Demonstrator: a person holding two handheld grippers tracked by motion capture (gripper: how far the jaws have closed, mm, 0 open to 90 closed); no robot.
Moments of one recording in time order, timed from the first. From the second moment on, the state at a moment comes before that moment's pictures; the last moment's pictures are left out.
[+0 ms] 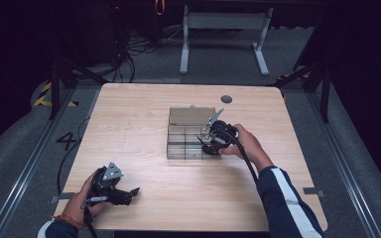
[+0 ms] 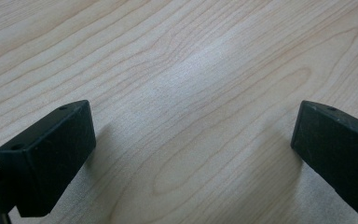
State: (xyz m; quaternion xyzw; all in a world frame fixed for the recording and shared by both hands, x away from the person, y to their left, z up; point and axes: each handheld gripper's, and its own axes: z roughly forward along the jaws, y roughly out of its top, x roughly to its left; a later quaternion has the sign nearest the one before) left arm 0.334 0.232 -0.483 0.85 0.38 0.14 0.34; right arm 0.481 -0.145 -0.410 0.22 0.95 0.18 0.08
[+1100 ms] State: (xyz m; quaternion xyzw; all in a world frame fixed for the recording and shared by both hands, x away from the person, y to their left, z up) left arm 0.334 0.232 -0.483 0.85 0.38 0.14 0.34; right arm 0.451 -0.162 -0.380 0.20 0.95 0.20 0.12
